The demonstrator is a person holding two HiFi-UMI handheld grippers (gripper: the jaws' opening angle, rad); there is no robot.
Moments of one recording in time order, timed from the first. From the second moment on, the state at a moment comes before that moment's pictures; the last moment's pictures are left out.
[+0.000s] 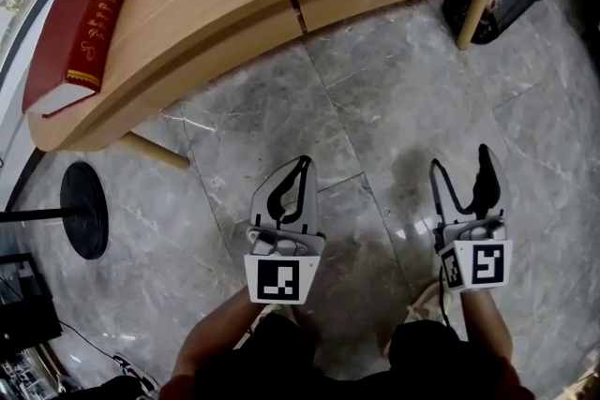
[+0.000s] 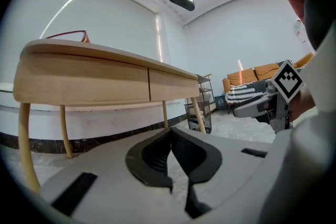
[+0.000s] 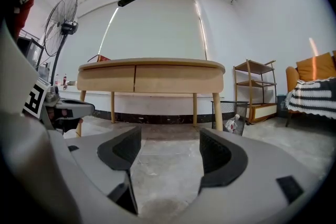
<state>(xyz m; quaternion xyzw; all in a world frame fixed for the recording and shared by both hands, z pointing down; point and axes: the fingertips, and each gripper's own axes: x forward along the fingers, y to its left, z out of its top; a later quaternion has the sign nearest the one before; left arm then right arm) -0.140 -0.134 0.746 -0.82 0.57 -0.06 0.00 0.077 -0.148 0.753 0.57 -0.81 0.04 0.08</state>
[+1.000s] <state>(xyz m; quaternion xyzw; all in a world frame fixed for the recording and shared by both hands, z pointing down) -0.138 -0.135 0.754 -0.82 0.57 -0.07 0.00 0.063 -0.143 0.758 0.54 -0.84 0.04 0.07</state>
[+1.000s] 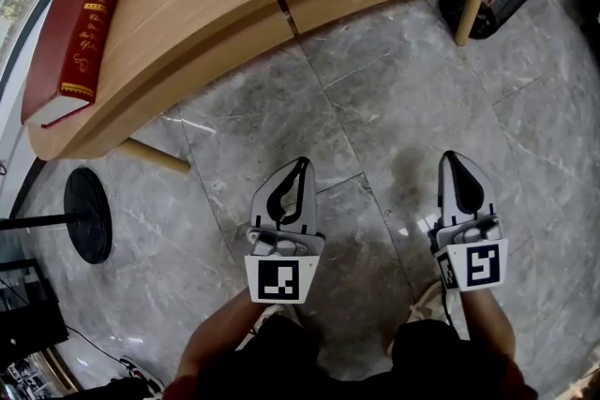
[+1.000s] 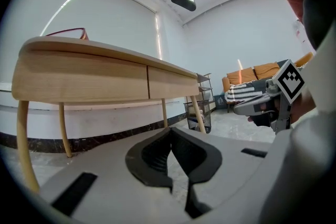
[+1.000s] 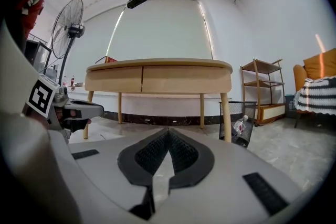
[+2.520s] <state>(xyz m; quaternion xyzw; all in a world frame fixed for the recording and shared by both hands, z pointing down) -0.207 -0.051 0.142 -0.76 0.64 -0.12 -0.10 0.012 -0.077 0.169 0.44 -0.87 0.21 0.10</state>
